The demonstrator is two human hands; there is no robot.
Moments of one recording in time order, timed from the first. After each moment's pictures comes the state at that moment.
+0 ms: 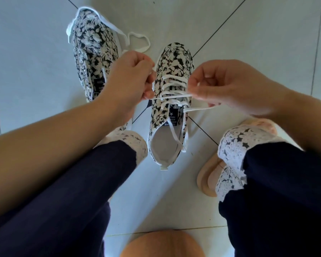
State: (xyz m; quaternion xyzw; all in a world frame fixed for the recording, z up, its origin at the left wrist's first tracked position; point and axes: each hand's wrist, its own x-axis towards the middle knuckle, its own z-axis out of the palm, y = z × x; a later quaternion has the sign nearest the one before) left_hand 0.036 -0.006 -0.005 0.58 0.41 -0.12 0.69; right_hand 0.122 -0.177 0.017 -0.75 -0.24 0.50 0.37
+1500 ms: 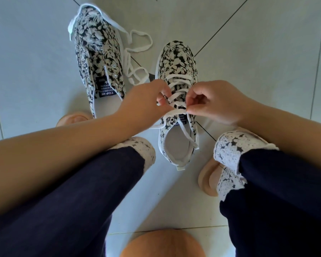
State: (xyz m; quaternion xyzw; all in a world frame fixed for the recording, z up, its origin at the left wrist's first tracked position) left_hand 0.012 -0.018 -0.040 0.89 0.14 -0.21 0.38; right_hand 0.100 -0.171 -0.017 -0.82 -0.29 0.45 0.21
